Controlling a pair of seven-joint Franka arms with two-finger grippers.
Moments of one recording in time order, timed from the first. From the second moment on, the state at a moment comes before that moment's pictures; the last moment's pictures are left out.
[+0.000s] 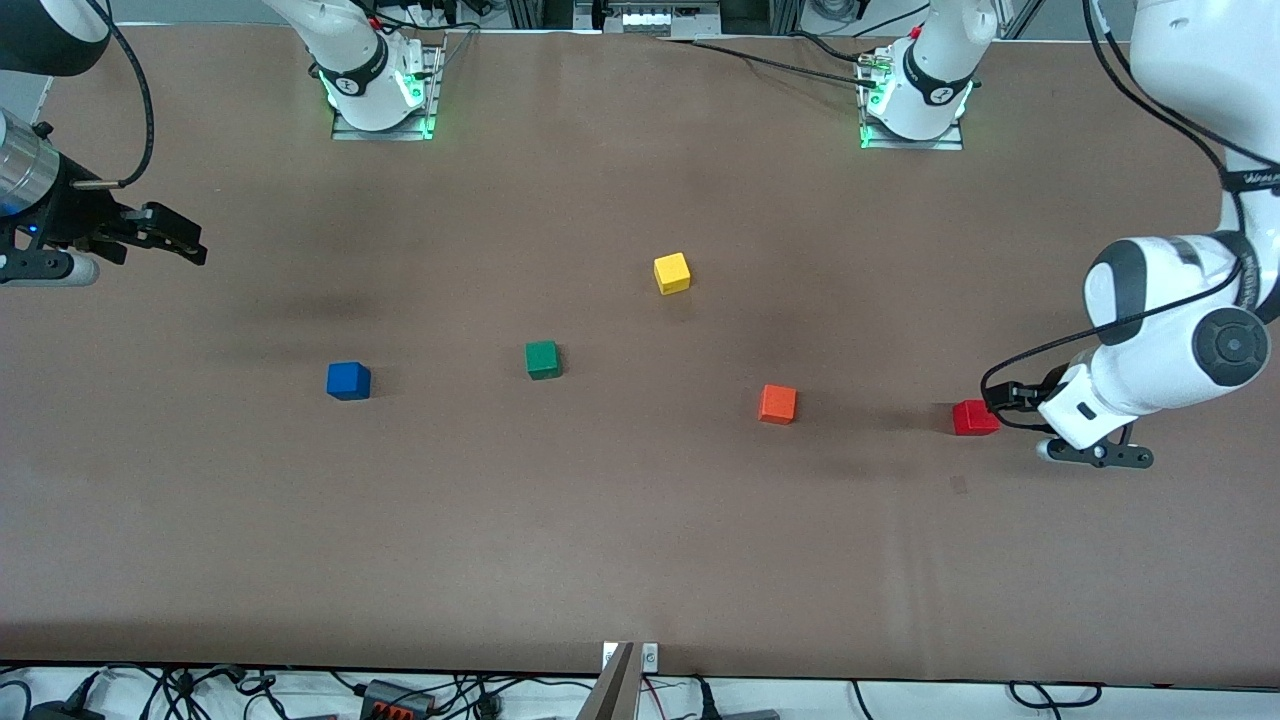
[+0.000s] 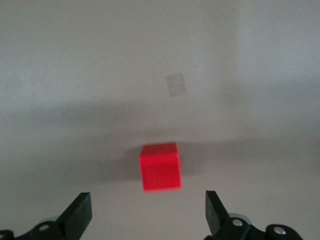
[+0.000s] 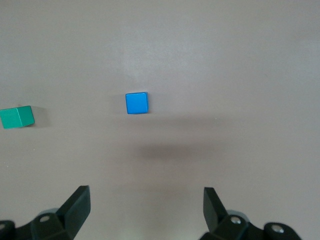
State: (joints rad) left arm 0.03 0.47 0.02 -1.78 -0.01 2.22 0.14; right arm 0.02 -0.03 -0.04 -1.79 0.00 1.71 -0.02
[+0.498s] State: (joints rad) left arm 0.04 0.55 0.01 -1.95 -0.01 2.56 0.16; right arm 0.06 -0.02 -0.04 -1.79 0.03 1.70 -0.02
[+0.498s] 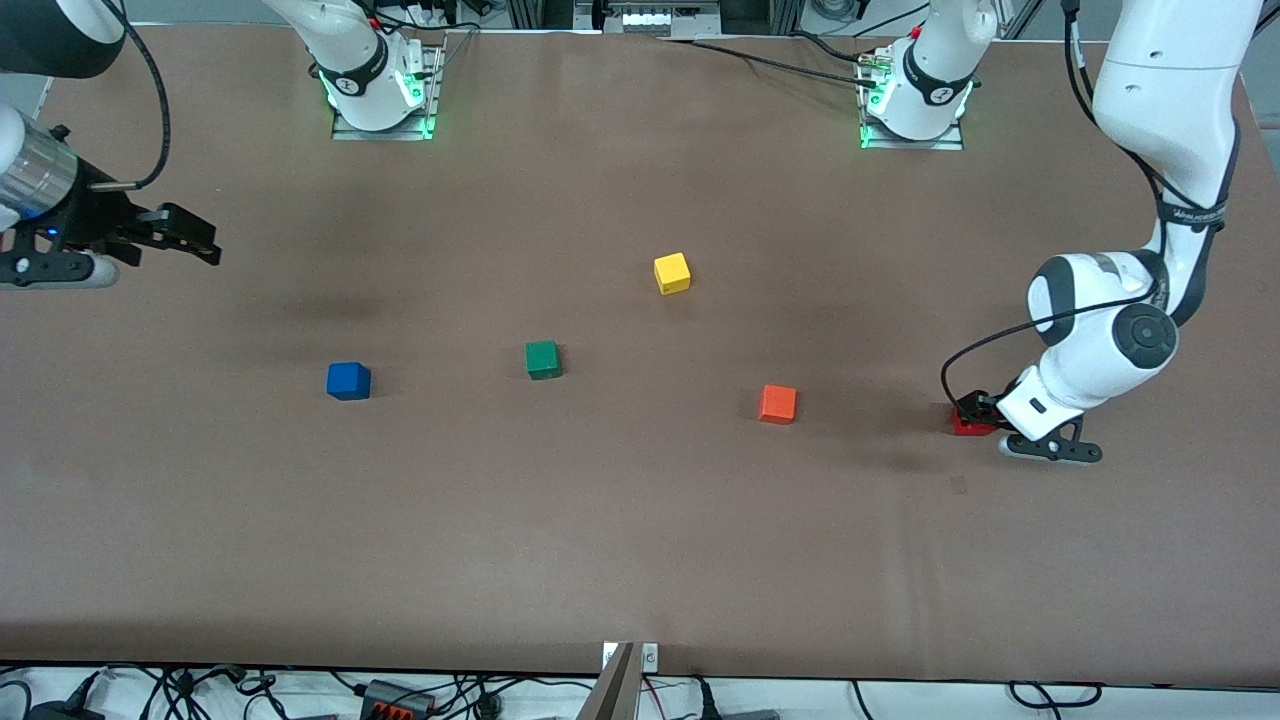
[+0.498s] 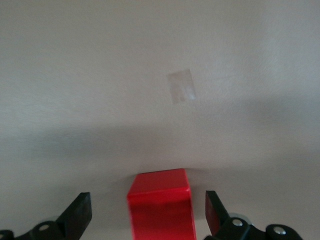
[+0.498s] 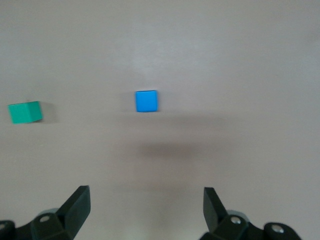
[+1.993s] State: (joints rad) left arm 0.15 0.36 -0.22 -1.92 -0.09 2.49 0.63; right arm 0.41 0.34 -0.03 -1.72 1.21 2.00 -0.02
